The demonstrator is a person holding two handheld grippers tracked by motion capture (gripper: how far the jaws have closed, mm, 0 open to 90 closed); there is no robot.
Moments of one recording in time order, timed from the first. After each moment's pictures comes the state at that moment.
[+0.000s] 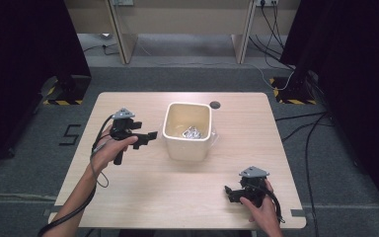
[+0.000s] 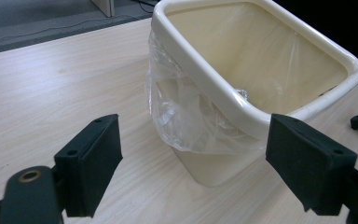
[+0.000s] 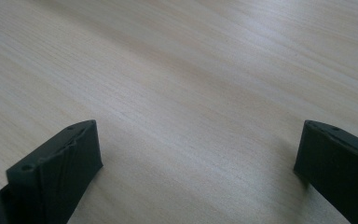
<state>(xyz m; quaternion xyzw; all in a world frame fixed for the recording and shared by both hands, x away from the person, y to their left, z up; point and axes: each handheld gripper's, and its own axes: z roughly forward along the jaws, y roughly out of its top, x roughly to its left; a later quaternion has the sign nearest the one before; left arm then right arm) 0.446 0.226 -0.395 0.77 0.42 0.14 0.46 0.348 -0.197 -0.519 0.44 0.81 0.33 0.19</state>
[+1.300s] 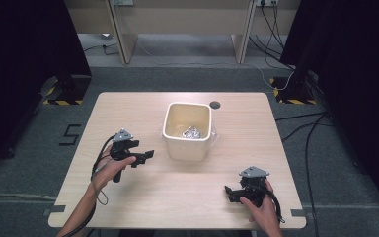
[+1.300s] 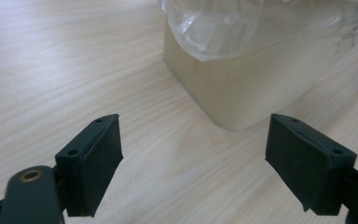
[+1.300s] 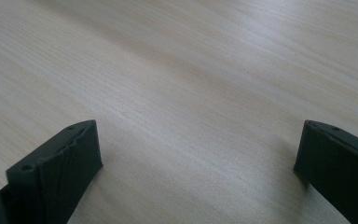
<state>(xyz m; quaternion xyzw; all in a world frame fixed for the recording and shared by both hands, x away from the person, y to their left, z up) 0.425 0.240 -0.469 0.77 0.43 0.14 0.45 0.347 -0.197 -0.519 0.45 0.81 0.33 0.19</state>
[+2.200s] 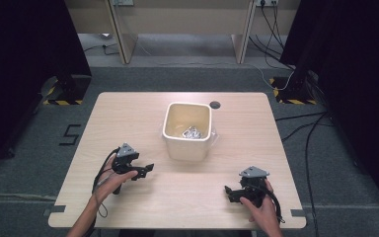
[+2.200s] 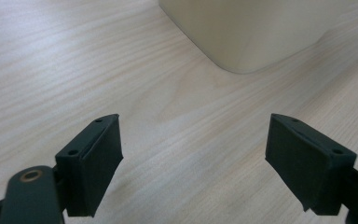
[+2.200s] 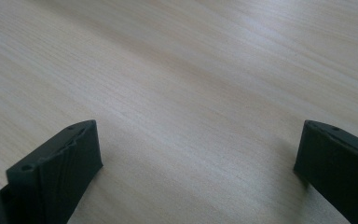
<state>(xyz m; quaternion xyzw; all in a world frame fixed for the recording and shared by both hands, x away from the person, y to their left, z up) 0.402 0.238 -0.506 0.79 0.42 0.15 0.41 0.347 -0.197 -0.519 0.45 0.81 0.33 0.19</state>
